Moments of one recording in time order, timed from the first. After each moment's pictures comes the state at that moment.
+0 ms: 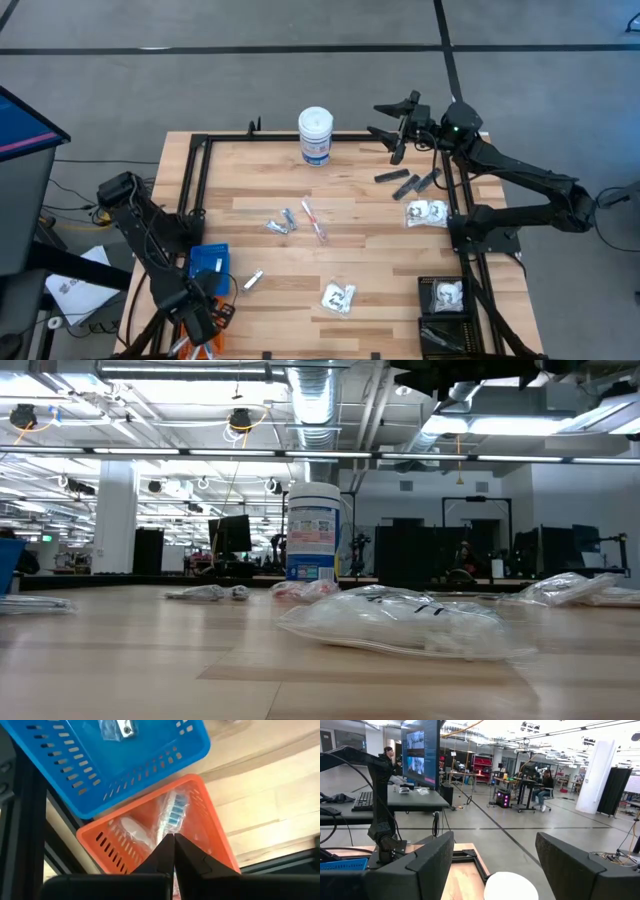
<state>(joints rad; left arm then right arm) -1.01 1.53 1.07 -1.04 0.05 -2.18 -0.56 1.07 0.90 0.27 -0.26 -0.10</state>
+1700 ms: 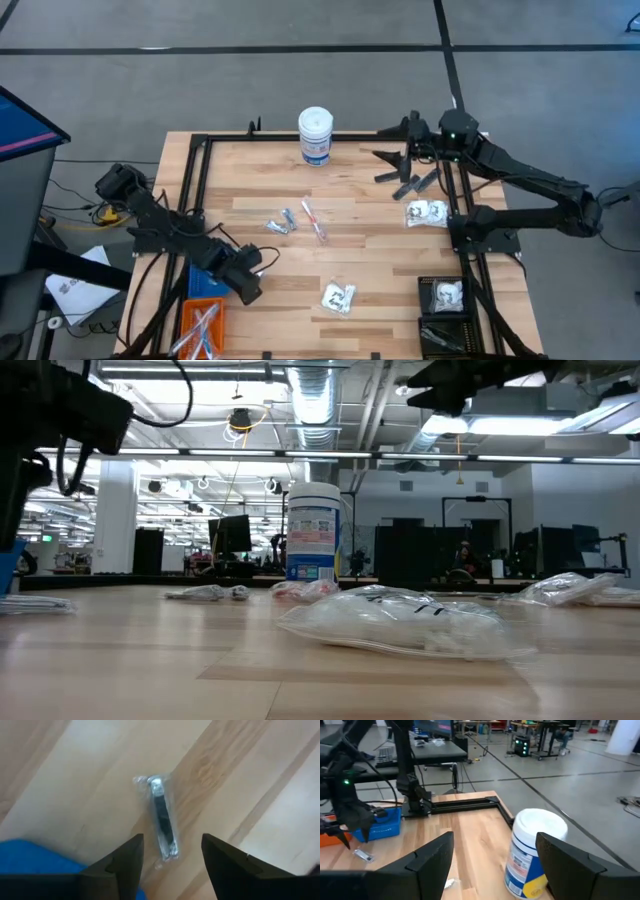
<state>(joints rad) -0.61 1.46 0.84 -0.72 -0.10 -1.26 -0.51 0.97 0.90 -0.12 -0.26 -0.09</state>
